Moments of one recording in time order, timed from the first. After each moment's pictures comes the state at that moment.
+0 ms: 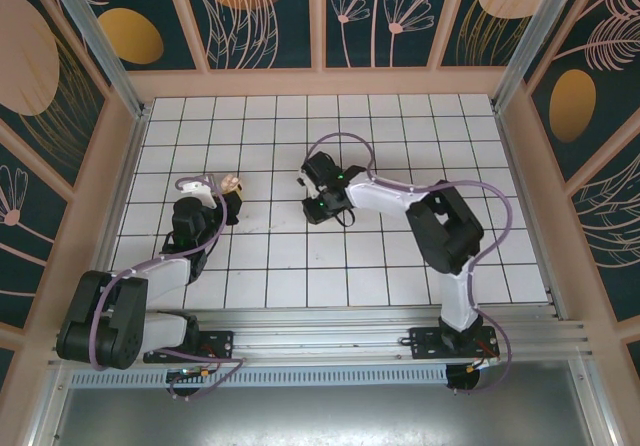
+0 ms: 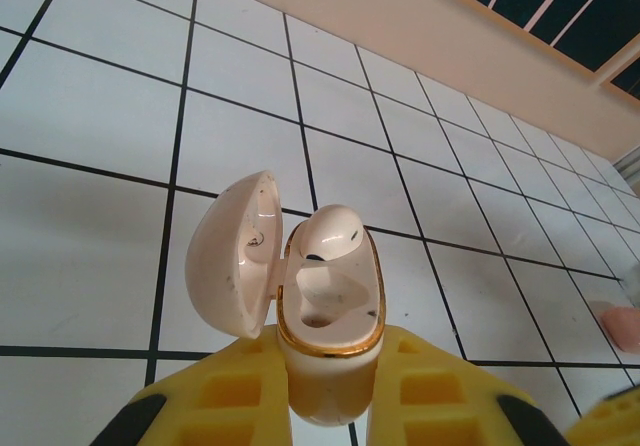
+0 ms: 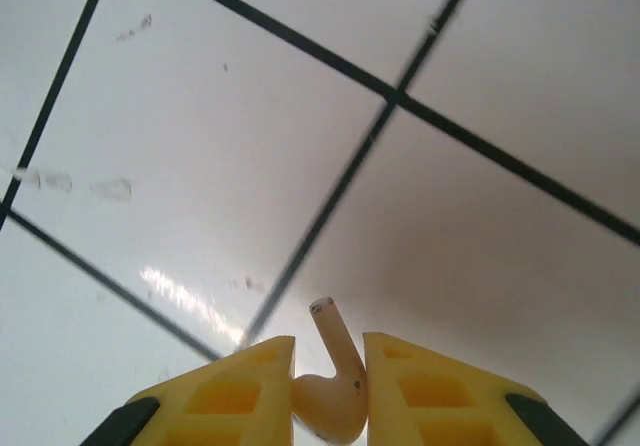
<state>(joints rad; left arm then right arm) -0.17 1.28 0.30 0.67 0.17 -0.49 0.77 1.95 1.35 -0.55 -0.11 0.22</state>
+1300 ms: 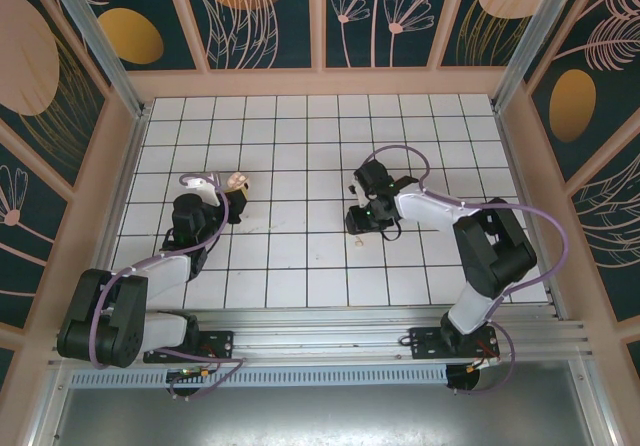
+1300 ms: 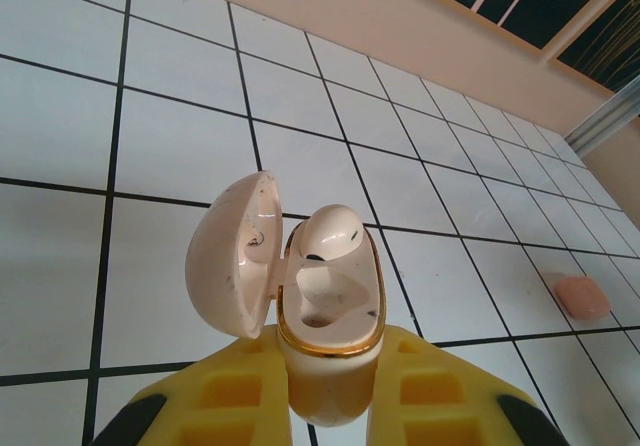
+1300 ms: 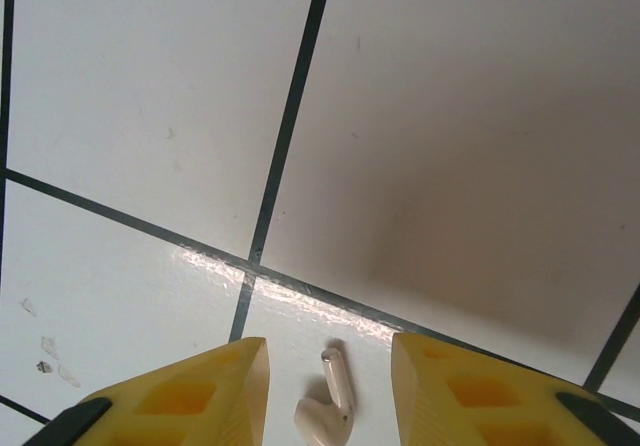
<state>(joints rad) -0.17 1.29 0.32 0.65 0.27 -0.46 0.58 1.69 1.02 -0.57 -0.18 0.29</state>
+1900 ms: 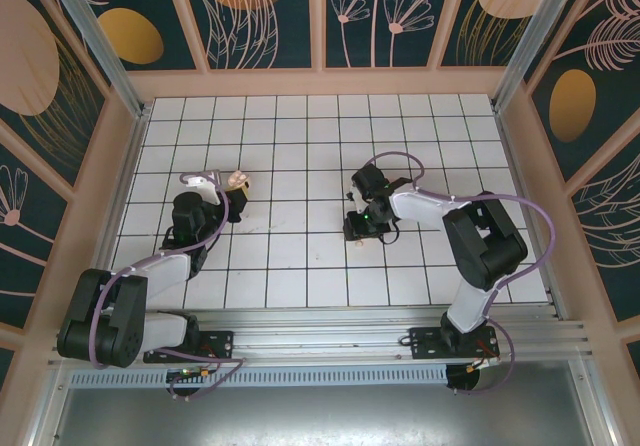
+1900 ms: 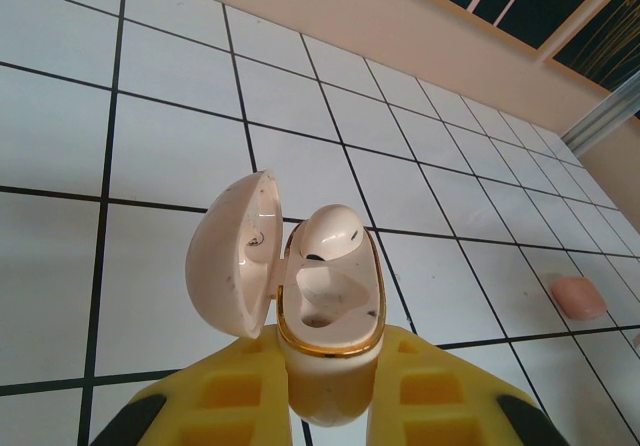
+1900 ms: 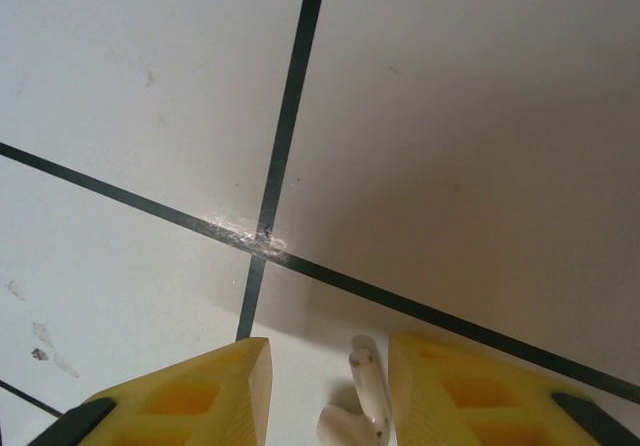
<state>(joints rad) -0.17 1.29 0.34 0.64 0.28 -0.46 0.58 1.75 1.02 -0.58 -0.26 0.31</state>
